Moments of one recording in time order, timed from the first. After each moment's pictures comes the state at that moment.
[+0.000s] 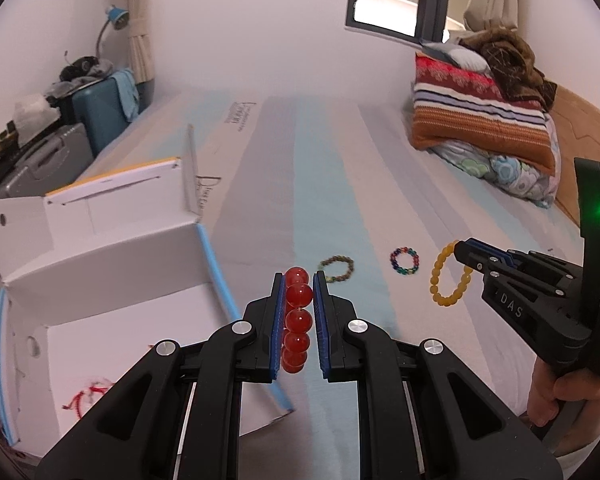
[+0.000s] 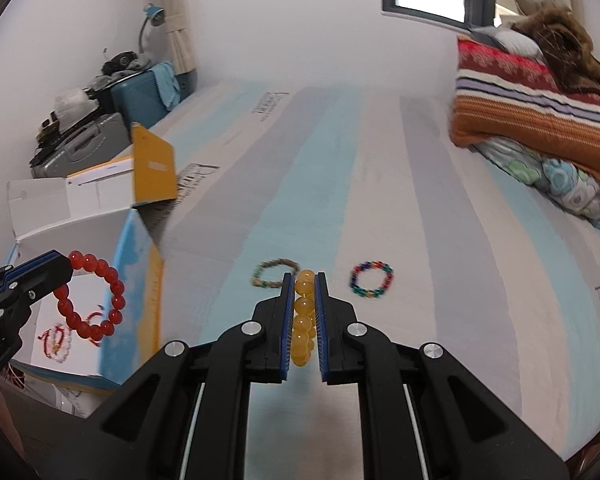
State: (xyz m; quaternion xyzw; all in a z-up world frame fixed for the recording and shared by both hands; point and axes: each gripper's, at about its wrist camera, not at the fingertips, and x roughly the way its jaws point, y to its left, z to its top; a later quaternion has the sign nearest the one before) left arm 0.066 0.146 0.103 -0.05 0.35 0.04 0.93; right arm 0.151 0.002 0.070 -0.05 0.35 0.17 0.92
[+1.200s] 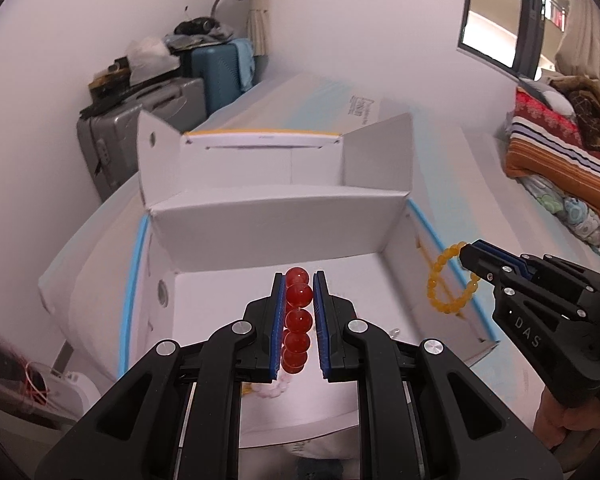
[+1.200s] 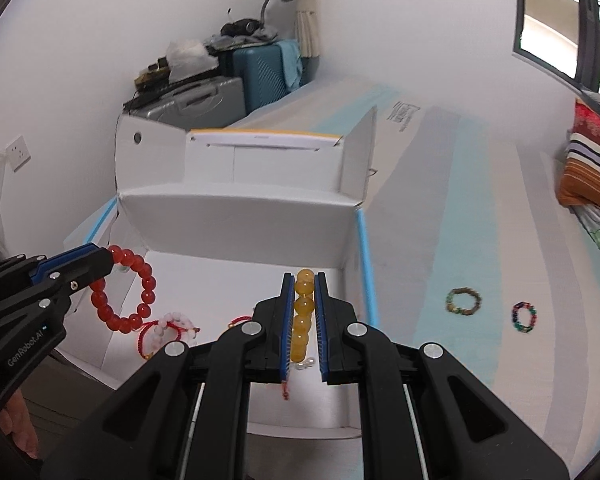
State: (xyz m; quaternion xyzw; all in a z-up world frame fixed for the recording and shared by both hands) left arm -0.040 0.320 0.090 -0.11 0.36 0.18 0.91; right arm 0.064 0.227 0.074 -0.12 0.34 0.31 0.88
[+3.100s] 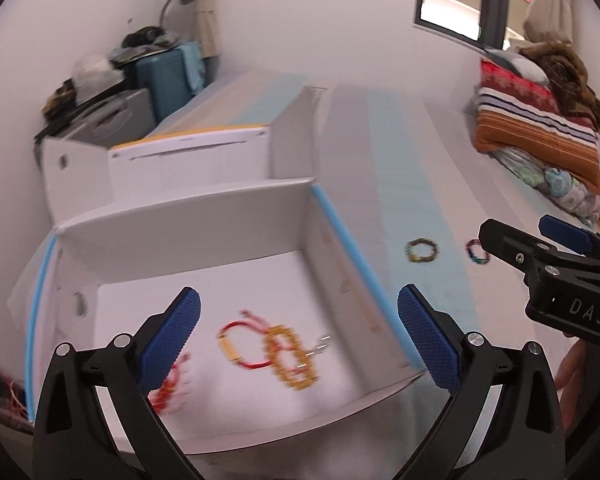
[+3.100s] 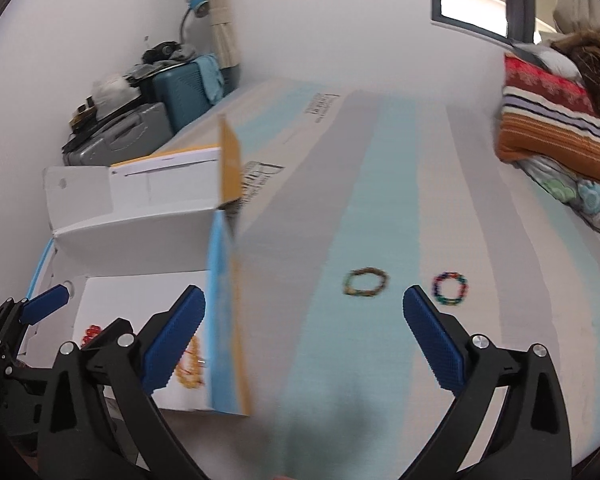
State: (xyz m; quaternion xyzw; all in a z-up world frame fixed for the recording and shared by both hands) left arm 0.038 0.209 0.073 -0.07 0.37 0.13 0.92; right arm 0.127 0.085 0.084 -0.05 0.35 0.21 0.91
